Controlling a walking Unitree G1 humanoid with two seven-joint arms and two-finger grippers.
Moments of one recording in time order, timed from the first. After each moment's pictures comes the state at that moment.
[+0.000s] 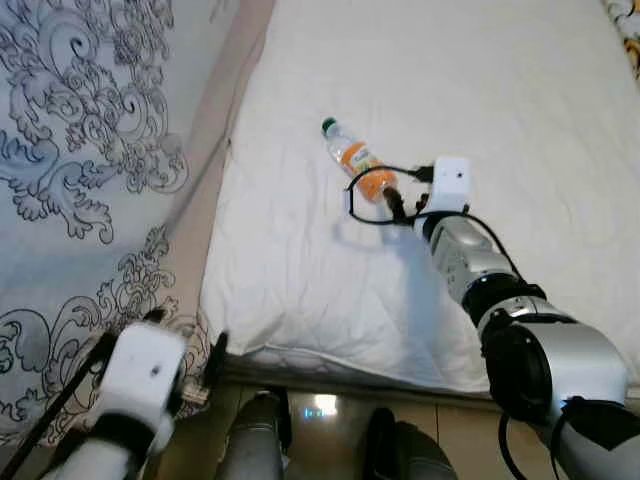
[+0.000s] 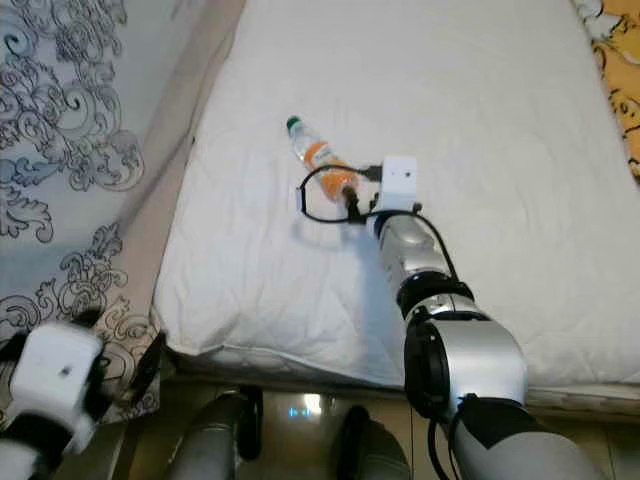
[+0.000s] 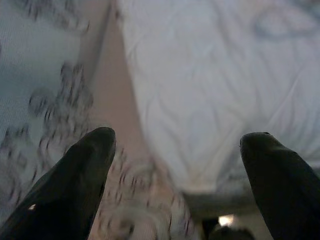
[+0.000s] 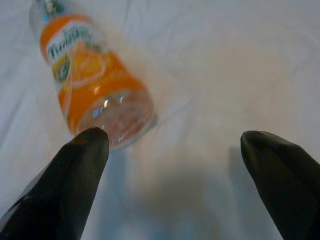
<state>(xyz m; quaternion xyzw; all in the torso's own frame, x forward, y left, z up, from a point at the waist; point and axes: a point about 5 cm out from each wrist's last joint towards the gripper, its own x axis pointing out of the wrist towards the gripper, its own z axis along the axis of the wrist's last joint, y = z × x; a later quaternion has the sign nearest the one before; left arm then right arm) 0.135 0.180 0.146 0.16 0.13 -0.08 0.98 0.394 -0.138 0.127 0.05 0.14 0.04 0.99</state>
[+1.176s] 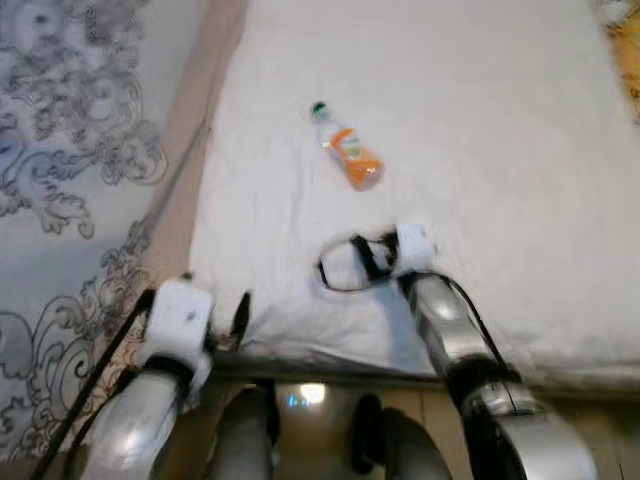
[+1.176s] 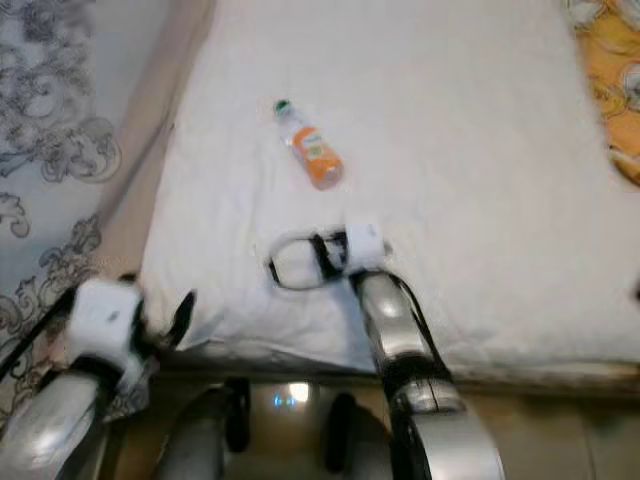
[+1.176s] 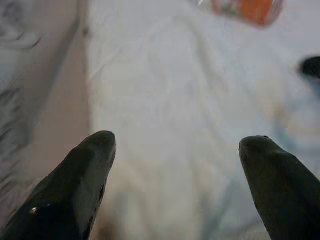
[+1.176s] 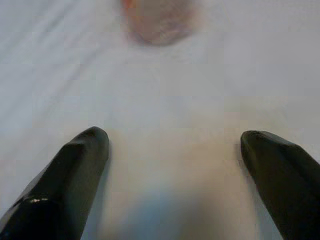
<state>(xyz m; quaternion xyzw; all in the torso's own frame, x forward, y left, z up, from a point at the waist) 0.208 0.161 0.129 0.11 0.08 -0.08 0.99 0.331 -0.120 0.070 -0.02 0.05 0.11 0.99</state>
